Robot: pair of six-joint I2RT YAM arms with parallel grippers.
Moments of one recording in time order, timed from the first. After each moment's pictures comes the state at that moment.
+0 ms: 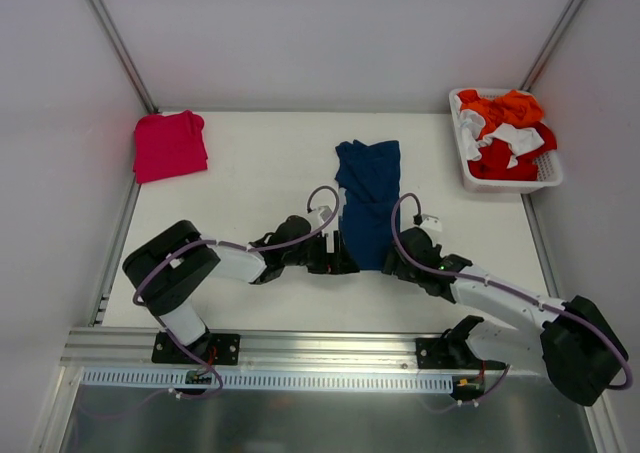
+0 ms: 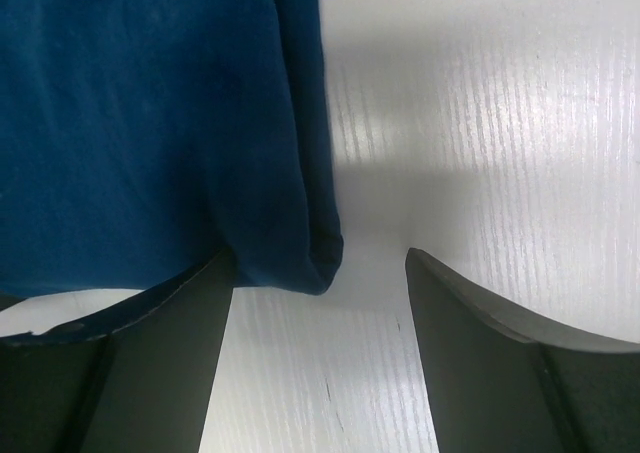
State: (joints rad) left arm -0.85 1.65 0.57 0.52 0.33 -0.84; right arm 0.72 1.08 0.44 -0.34 0.38 0.82
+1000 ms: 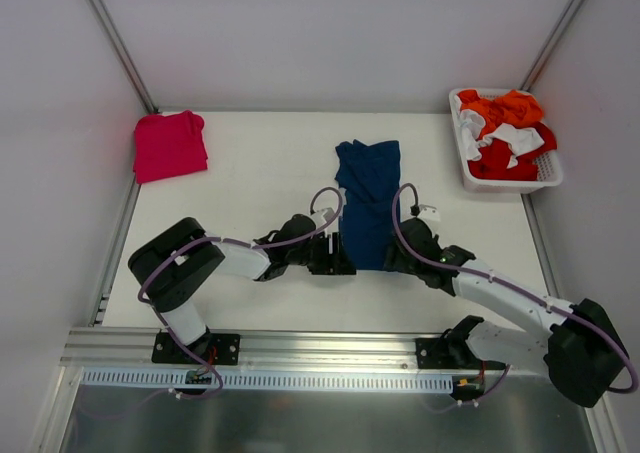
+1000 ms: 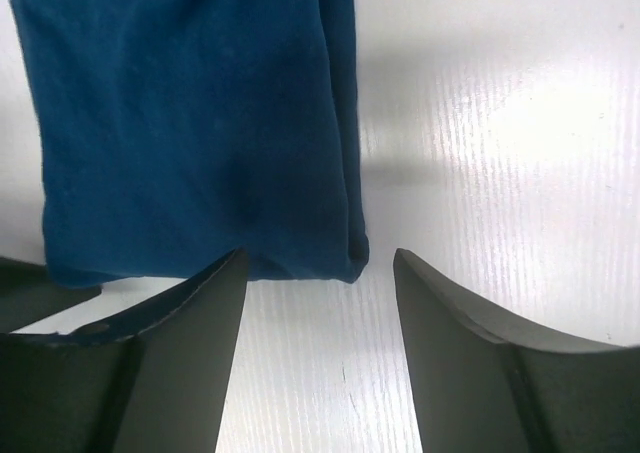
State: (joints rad) left arm -0.85 1.69 0.61 0.46 0.35 -0.86; right arm 0.73 1.09 0.55 -0.44 0.38 0.77
